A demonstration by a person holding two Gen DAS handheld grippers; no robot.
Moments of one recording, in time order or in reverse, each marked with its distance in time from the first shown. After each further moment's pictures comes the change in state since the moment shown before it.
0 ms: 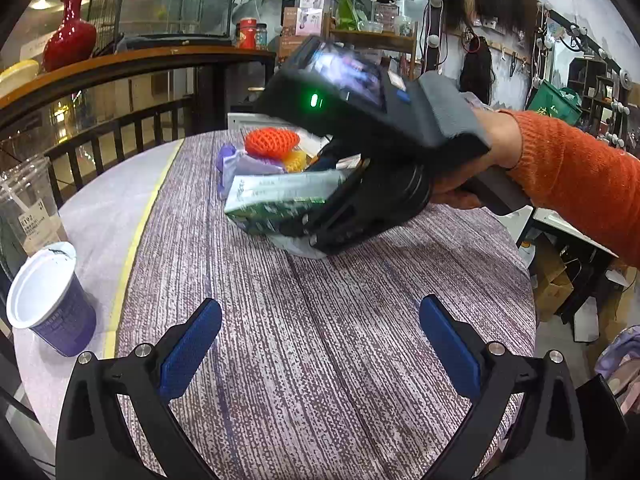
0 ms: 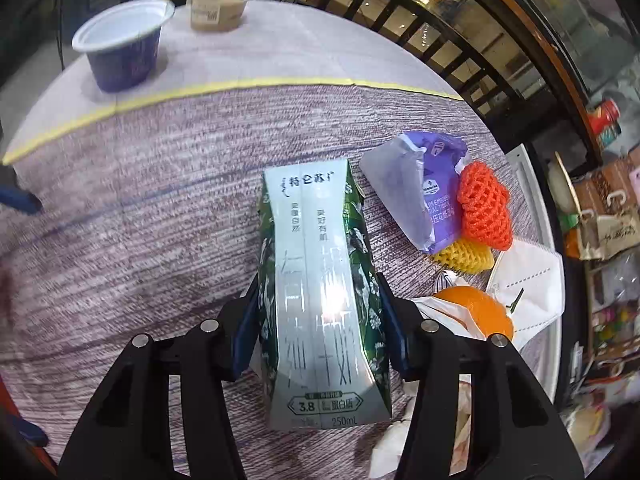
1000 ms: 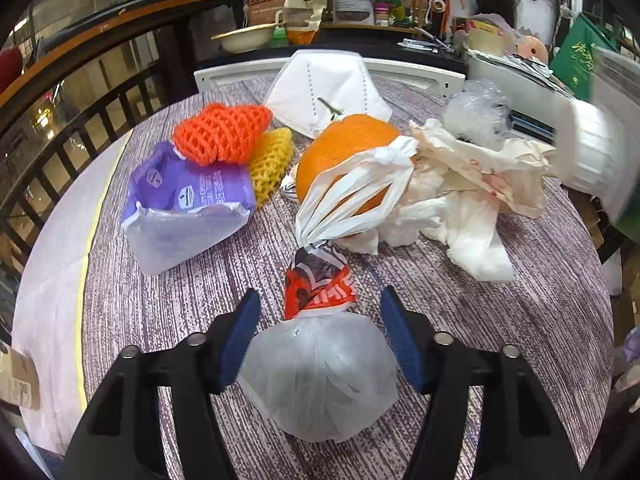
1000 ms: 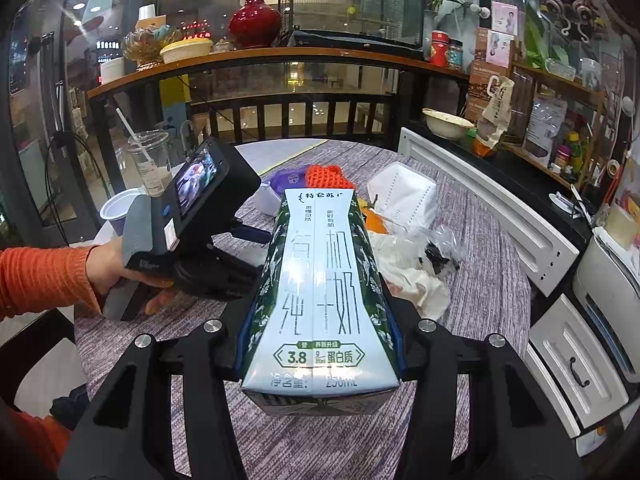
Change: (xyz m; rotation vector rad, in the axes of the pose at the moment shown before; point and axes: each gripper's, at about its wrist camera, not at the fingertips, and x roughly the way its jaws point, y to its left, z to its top) left arm 0.160 0.003 0.094 0.129 0.283 0.052; right arm -0.141 -0.026 -0.158 0.608 -0.407 -0.059
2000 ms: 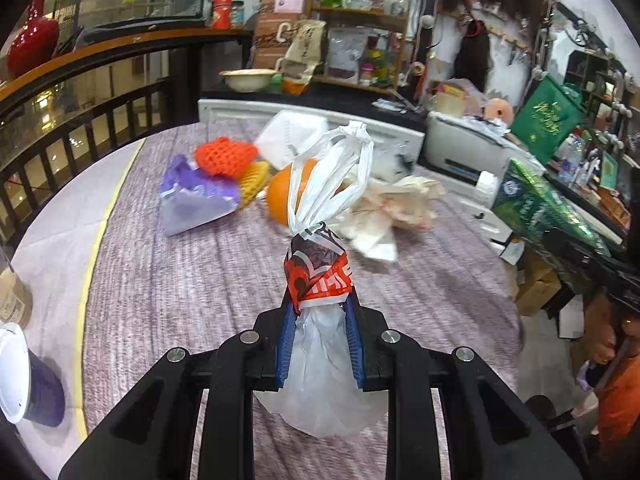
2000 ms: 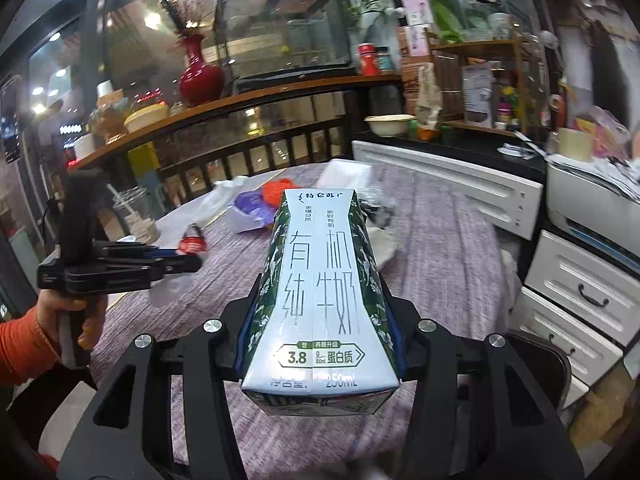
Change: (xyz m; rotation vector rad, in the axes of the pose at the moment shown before) left arm -0.097 -0.023 -0.048 -0.108 -0.207 -0.136; right arm -0.051 -0.045 -0.075 0.276 -0.161 -0.052
